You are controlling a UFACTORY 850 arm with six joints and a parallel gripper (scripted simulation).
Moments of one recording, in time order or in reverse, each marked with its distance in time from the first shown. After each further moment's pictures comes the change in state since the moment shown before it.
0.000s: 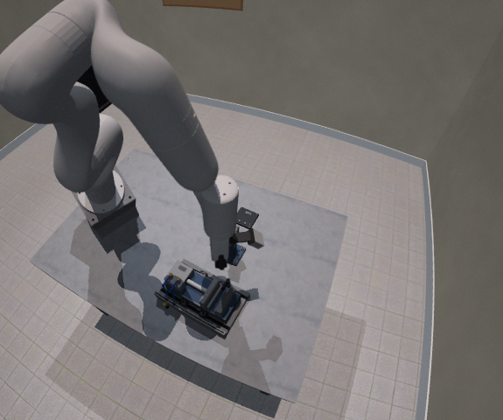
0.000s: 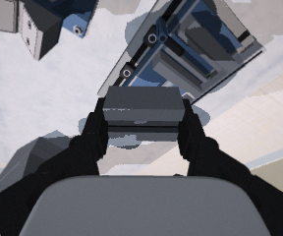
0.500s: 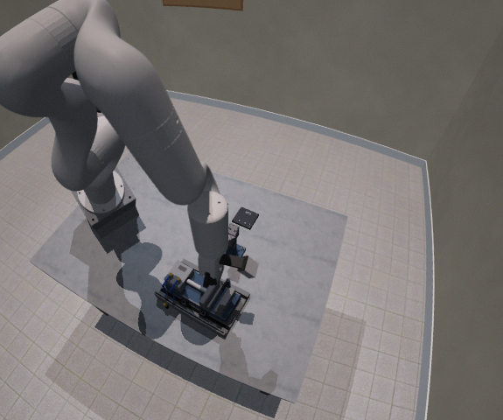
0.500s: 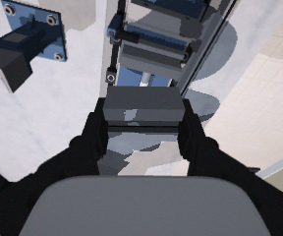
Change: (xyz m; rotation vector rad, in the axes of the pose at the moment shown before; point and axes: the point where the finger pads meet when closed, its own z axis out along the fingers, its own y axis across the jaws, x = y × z) arm -0.020 0.056 -0.006 -0.012 0.025 0.371
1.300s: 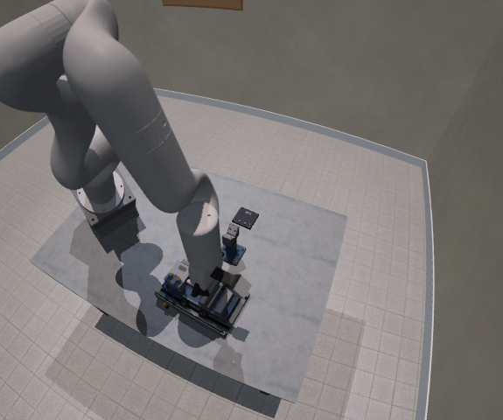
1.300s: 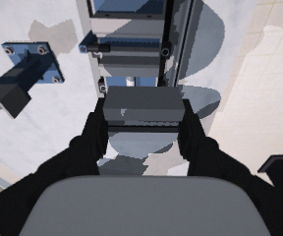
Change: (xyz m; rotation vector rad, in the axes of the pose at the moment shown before) arm -0.001 0.041 -0.006 -0.012 0.027 0.238
